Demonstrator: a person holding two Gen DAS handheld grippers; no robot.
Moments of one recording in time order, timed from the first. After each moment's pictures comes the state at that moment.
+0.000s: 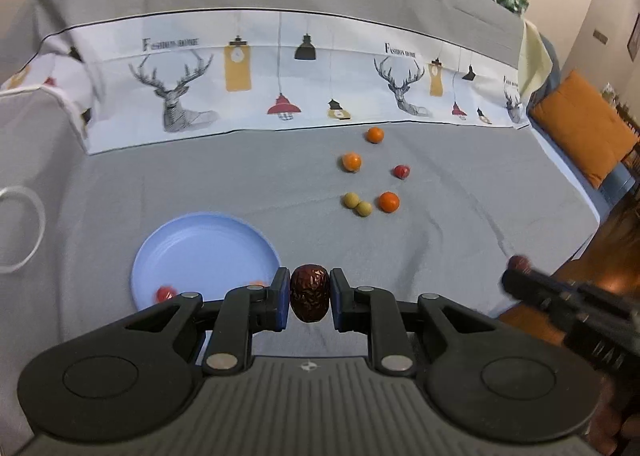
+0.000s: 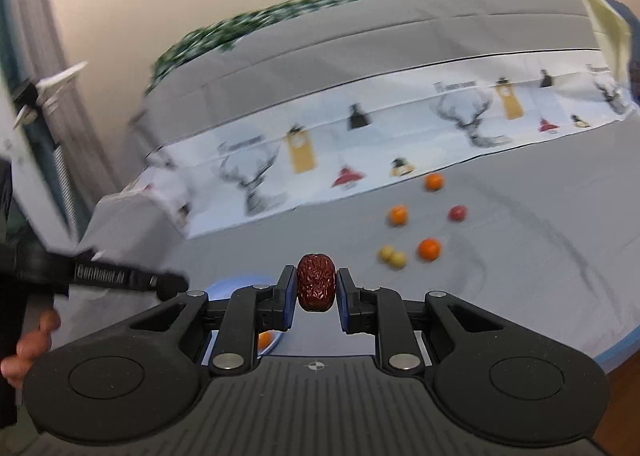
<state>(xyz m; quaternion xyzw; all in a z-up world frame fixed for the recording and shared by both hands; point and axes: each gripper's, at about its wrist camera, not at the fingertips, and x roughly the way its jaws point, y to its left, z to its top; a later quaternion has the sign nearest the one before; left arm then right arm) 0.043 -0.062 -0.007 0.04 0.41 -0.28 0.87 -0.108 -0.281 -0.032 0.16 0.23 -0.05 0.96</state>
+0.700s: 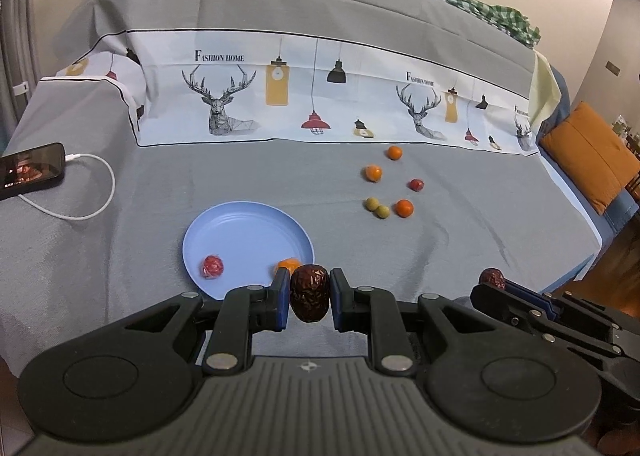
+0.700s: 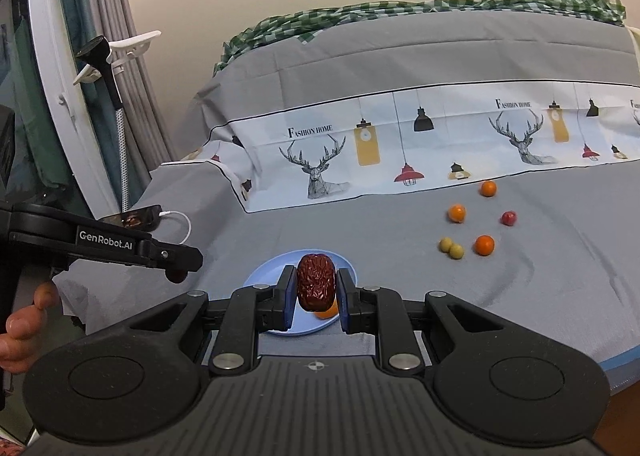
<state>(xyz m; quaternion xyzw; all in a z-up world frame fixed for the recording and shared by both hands) -0.017 0.002 0.016 0.01 0.38 -0.24 0.89 -0.142 -0.203 -0.024 0.11 0.22 0.01 0.97</state>
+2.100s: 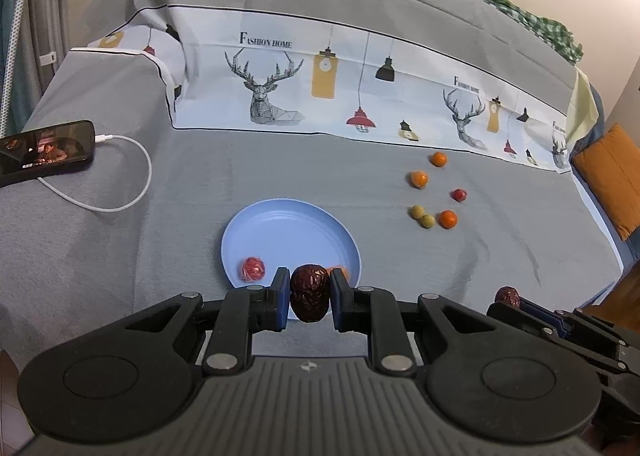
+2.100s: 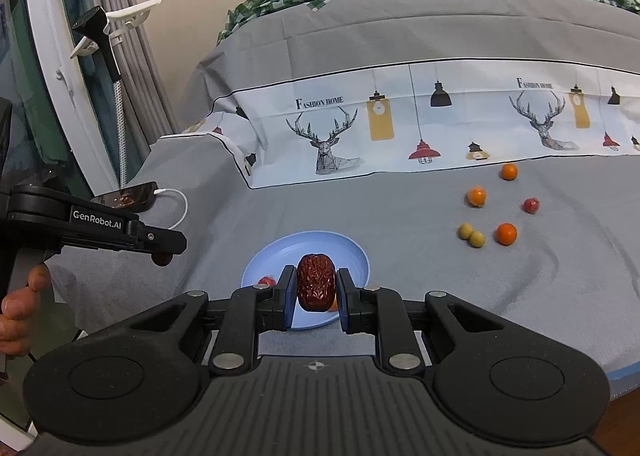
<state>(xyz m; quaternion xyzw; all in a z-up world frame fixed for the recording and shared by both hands) 0.035 0.029 0.000 -0.01 0.41 -0.19 0.89 -0.093 -0.192 -0.039 0.10 0.26 0.03 0.96</state>
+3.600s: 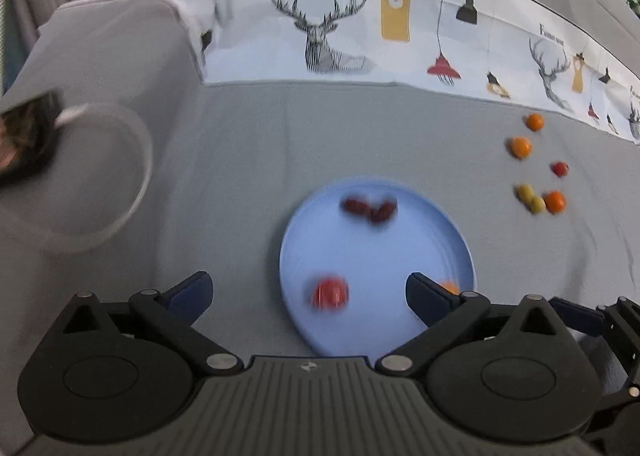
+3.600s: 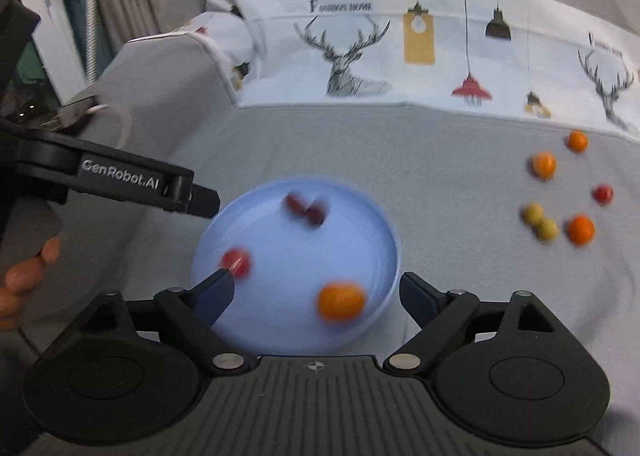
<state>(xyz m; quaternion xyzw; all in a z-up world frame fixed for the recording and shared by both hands) 0.152 0.020 -0.090 0.05 0.48 -0.13 0.87 0.054 -0.167 -0.116 0.06 0.38 0.05 0.92</state>
